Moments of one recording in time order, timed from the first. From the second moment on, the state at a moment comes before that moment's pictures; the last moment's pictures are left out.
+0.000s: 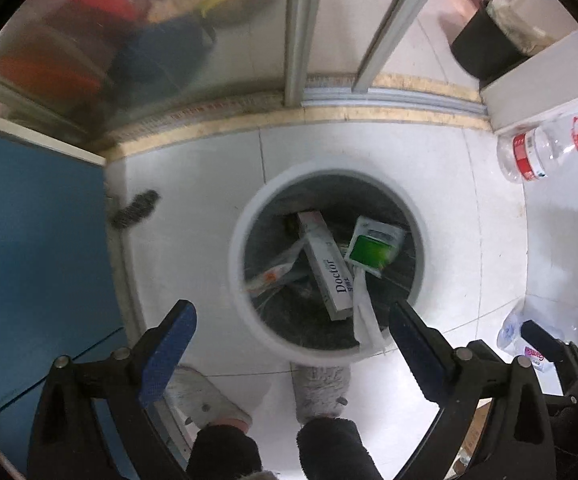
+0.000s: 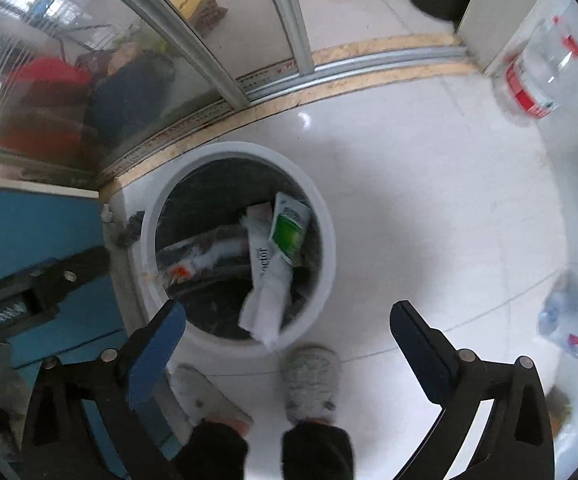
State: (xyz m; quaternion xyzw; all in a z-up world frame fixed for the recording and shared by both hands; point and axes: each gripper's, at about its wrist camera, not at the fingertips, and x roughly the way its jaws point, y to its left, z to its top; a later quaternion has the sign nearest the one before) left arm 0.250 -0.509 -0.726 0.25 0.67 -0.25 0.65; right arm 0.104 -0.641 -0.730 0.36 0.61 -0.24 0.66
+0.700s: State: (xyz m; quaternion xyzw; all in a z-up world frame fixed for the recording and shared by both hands) left arm 0.199 -0.448 -0.377 0.23 0.59 -0.27 0.73; right arm 0.051 -0.608 -0.348 0.29 0.55 -0.28 0.73
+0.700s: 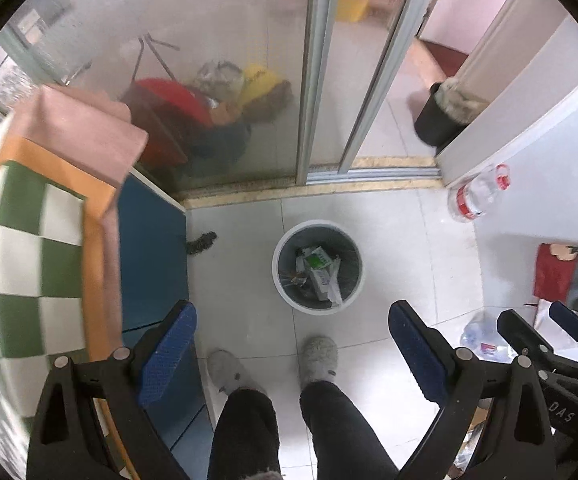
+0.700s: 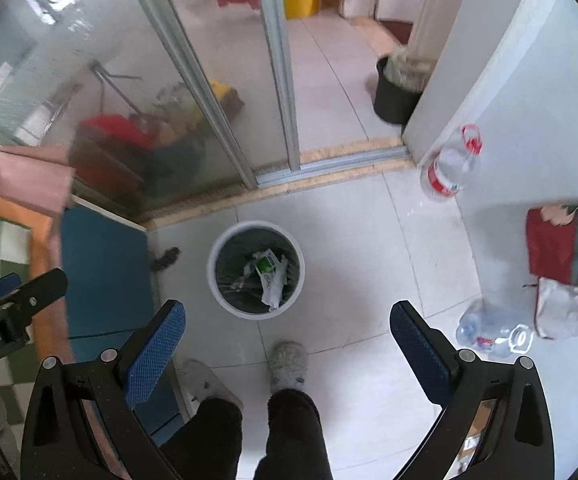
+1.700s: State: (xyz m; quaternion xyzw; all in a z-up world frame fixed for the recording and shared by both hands) left arm 0.352 -0.126 -0.232 0.05 0.55 0.06 0.83; right arm 0.298 -0.409 -0.205 0.19 0.58 0.00 0.79
